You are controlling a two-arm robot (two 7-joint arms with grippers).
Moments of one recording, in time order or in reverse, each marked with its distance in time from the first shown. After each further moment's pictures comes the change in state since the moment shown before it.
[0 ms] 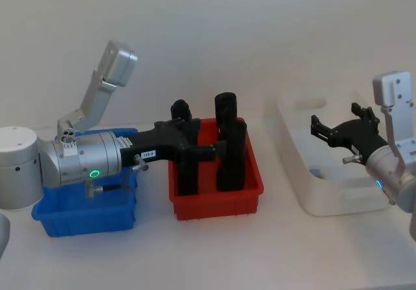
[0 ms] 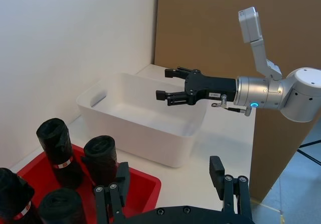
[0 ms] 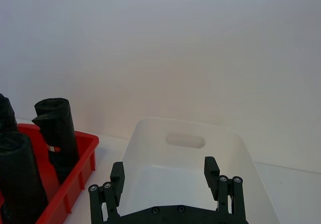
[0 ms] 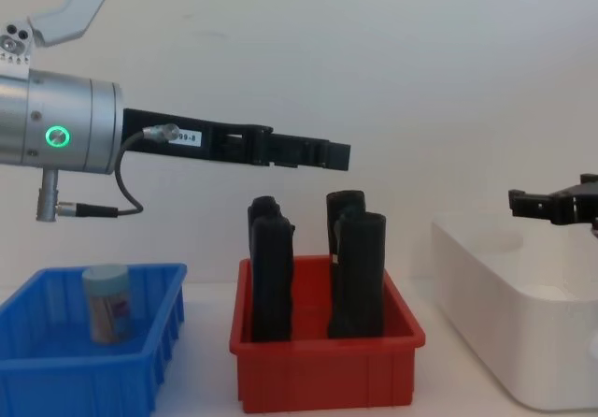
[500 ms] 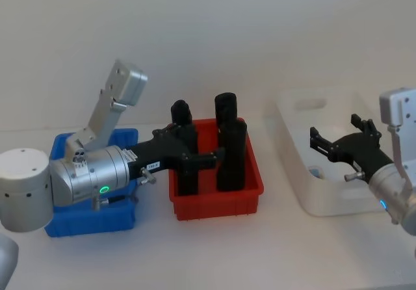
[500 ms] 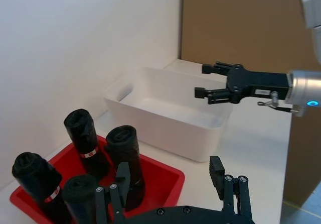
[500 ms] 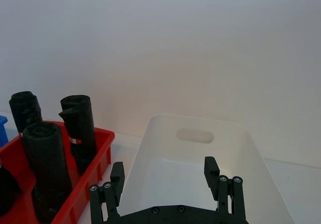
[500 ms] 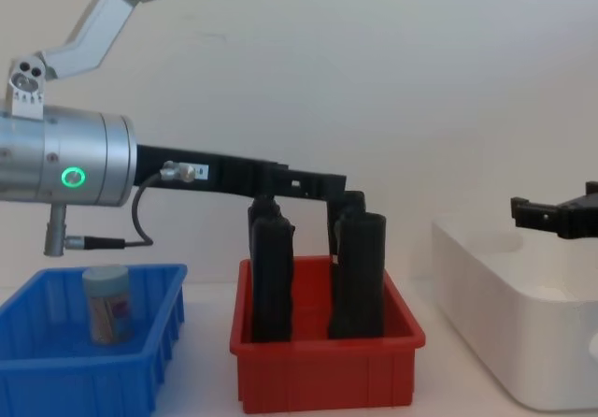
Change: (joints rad) left arm 0.070 0.002 0.023 -0.054 0.038 -0.077 0.161; right arm -0.115 0.029 -0.005 -0.130 0.037 -0.020 -0.012
